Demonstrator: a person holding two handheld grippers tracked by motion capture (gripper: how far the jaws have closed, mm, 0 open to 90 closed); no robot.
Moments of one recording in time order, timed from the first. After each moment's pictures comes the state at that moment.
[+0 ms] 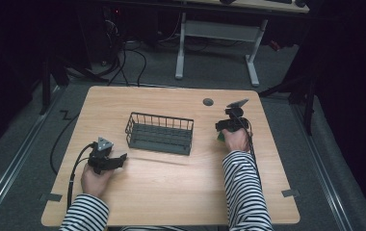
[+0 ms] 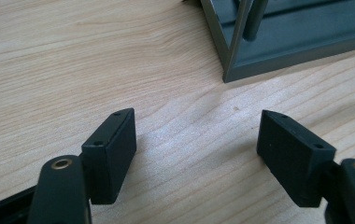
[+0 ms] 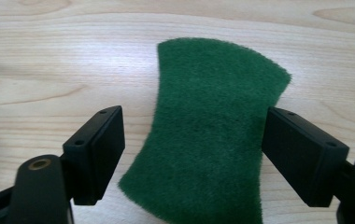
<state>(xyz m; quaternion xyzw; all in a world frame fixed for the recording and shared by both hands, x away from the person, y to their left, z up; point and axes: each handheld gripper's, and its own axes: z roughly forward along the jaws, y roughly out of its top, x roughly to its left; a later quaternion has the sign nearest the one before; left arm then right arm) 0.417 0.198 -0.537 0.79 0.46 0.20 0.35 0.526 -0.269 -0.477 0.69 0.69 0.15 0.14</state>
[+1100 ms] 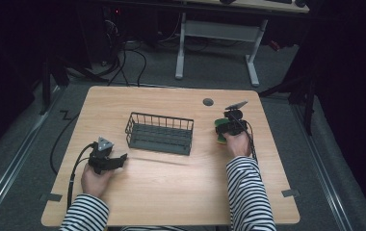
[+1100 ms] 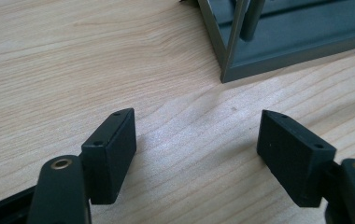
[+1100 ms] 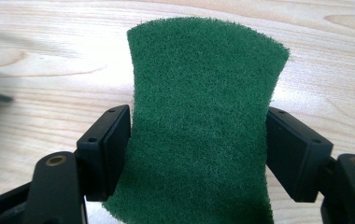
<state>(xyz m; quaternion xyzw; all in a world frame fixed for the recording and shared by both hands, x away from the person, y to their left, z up) 0.417 0.197 -0.537 0.79 0.46 0.20 0.35 0.507 -0.265 -0.469 0.66 0.72 0.17 0.14</state>
